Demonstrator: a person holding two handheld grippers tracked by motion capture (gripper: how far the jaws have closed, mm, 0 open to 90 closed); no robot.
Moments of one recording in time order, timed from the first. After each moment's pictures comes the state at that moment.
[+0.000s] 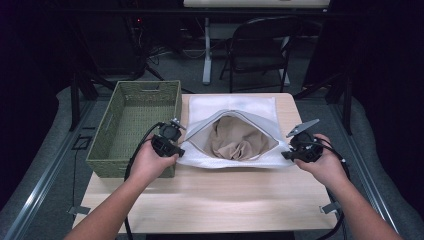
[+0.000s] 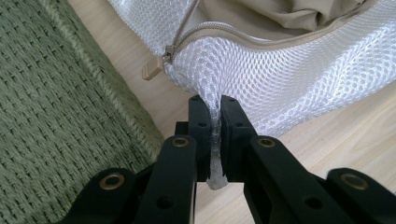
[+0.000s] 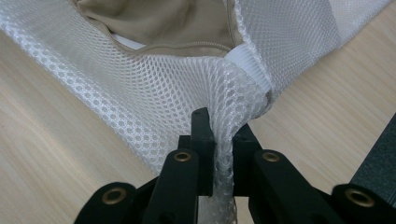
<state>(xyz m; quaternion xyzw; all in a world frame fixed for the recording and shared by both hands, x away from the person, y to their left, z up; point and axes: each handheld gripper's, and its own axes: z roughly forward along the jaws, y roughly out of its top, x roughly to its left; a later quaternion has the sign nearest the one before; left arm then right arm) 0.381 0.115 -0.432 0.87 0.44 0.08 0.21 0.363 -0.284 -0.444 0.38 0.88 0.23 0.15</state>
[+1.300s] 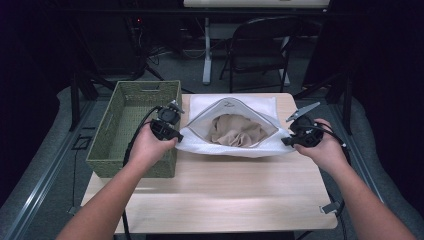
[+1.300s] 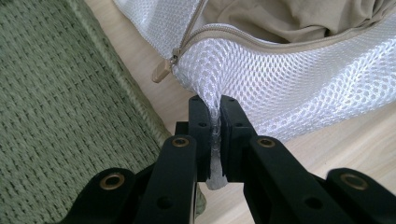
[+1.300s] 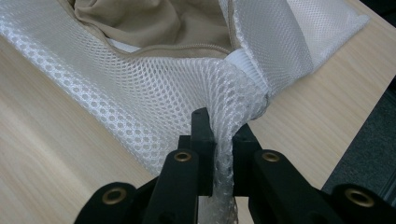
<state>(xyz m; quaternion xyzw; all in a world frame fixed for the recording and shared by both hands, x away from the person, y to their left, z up) 0.409 0.114 -0.398 0.86 0.46 0.09 0.21 0.387 -0.279 -0.409 0.38 0.88 0.23 0.16</state>
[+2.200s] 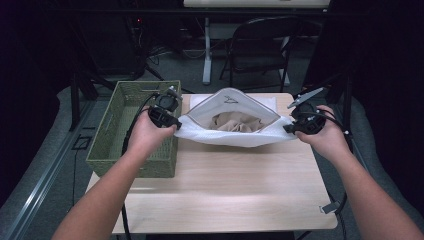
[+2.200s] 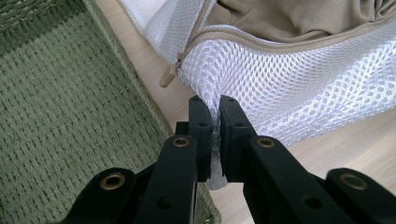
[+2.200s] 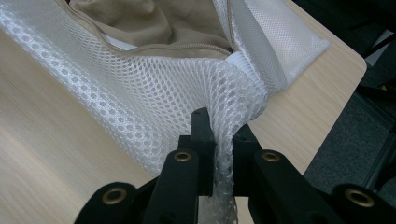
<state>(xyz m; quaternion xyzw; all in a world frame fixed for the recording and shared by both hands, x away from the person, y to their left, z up) 0.424 0.116 -0.371 0.85 0.46 0.11 0.22 0.401 -0.278 -0.380 0.39 0.87 0.23 0.19</state>
